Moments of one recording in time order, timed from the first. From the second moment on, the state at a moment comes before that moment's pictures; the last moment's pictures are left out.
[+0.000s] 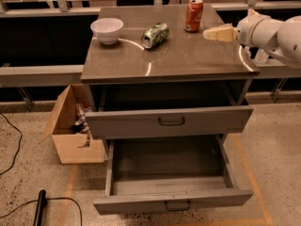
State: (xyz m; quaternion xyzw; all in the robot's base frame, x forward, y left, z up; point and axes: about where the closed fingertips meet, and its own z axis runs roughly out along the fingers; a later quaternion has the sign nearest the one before) arm 0.820 -0.277 0.940 -0.23 0.73 0.07 0.65
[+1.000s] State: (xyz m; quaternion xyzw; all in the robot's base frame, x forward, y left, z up) arm 0.921 -0.254 0.897 -0.19 0.75 0.05 0.64
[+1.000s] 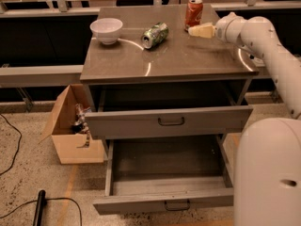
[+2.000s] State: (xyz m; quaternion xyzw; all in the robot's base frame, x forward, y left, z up) arm 0.976 -0.209 0.899 -0.20 0.73 0.06 0.66
